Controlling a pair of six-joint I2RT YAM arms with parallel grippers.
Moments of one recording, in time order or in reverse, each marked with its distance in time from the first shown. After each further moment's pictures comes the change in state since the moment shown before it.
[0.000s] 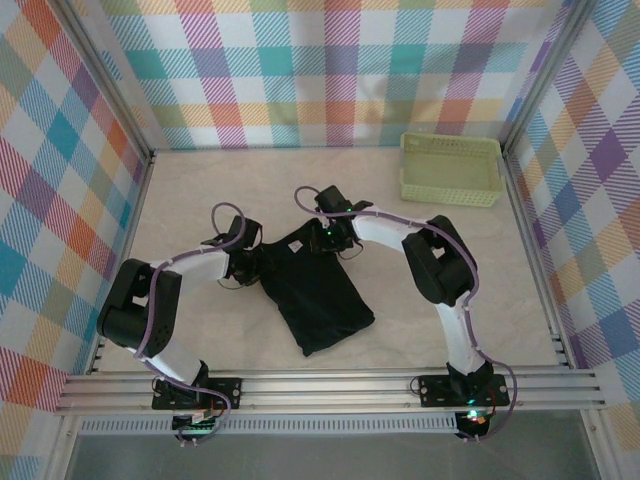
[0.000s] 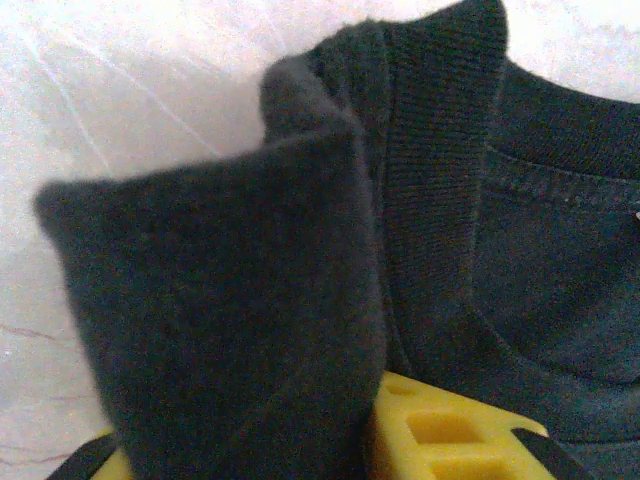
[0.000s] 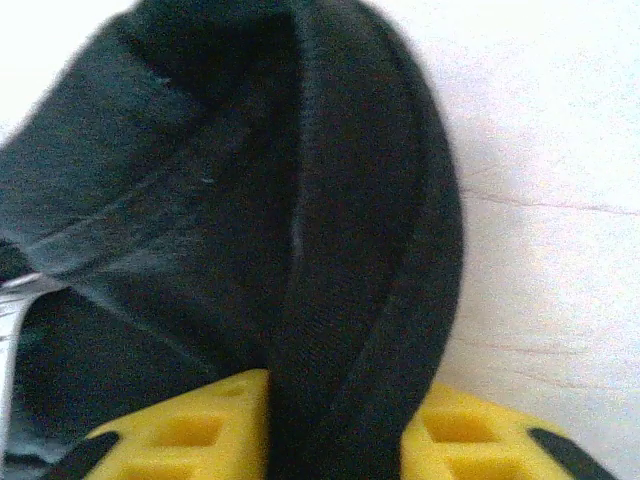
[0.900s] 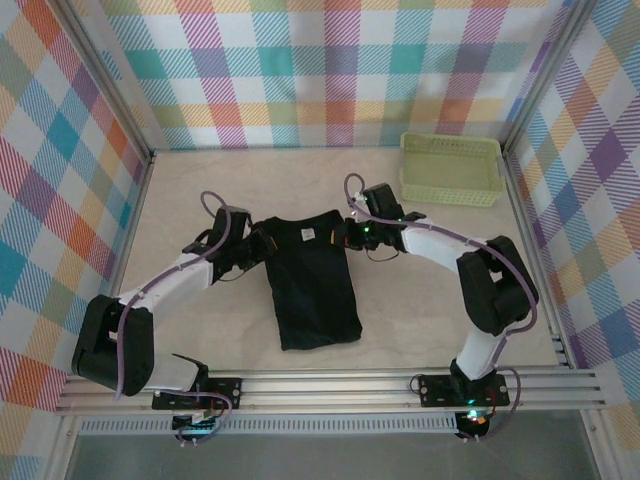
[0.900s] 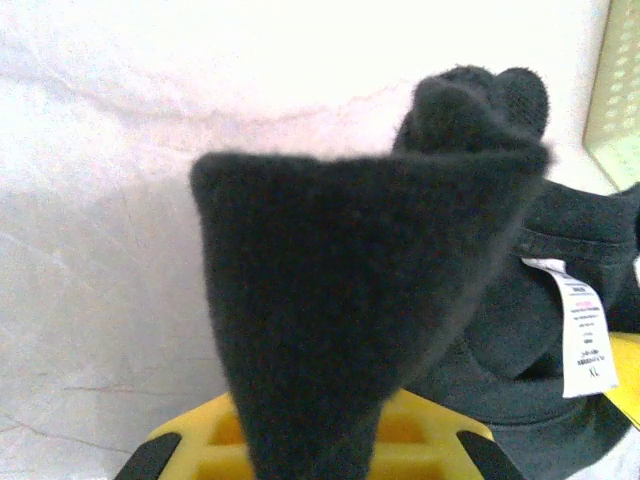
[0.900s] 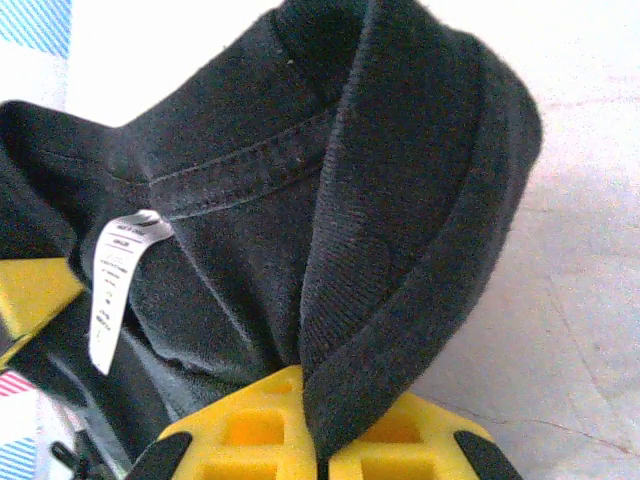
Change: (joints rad) left arm 0.024 -0.235 0.013 0.069 0.098 0.060; right arm -0.175 -0.396 -0.406 0.298 -0.352 0.123
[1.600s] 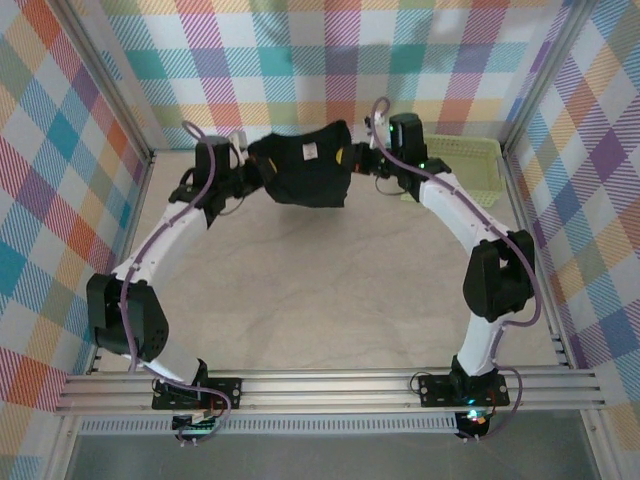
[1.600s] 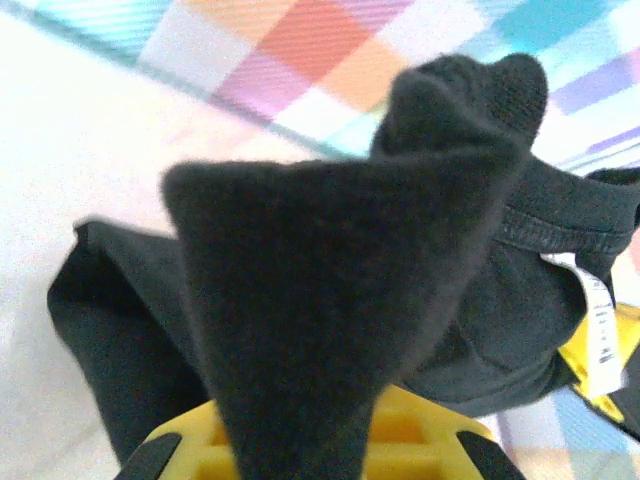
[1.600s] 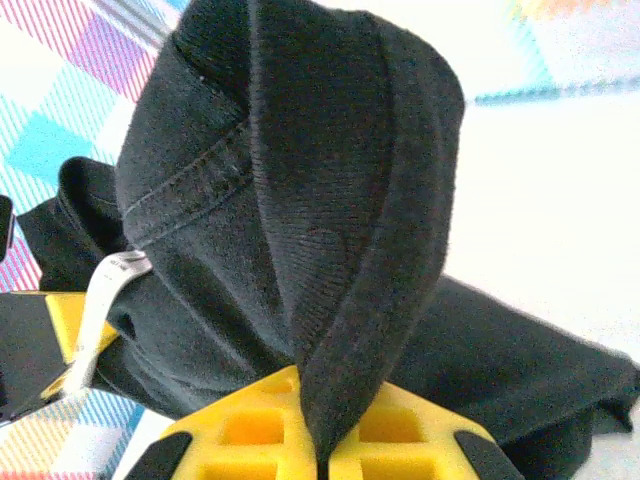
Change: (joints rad) left arm 0.073 0.161 0.465 0.018 0.123 0.120; right arm -0.131 0.068 0.431 0.002 -0.061 -0.072
